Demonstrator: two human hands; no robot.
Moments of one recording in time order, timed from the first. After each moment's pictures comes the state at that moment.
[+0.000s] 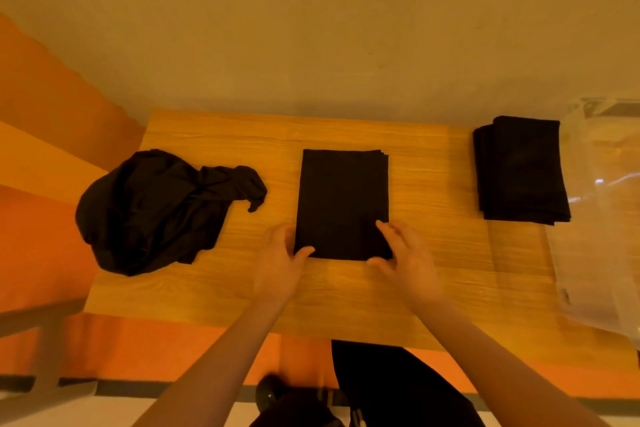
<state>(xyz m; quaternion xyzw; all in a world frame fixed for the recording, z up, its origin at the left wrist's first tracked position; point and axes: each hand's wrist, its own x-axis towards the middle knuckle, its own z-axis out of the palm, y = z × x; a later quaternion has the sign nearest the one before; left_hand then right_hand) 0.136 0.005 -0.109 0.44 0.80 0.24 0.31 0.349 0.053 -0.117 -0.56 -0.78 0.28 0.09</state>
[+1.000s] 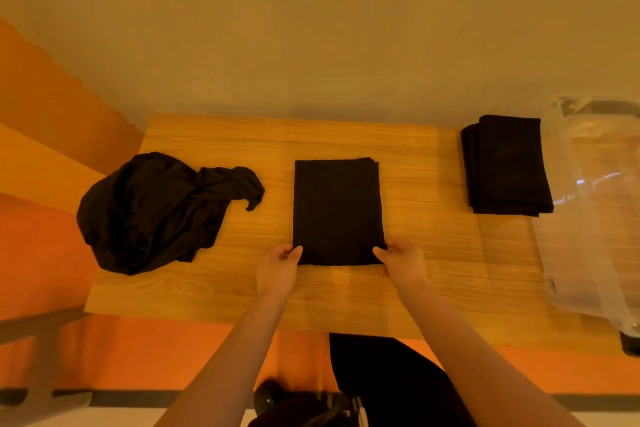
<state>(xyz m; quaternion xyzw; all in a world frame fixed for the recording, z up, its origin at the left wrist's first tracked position) 0.147 -0.004 -0.110 0.24 0.83 0.26 0.42 0.331 0.050 -0.102 -0.74 -0.34 0.56 0.18</state>
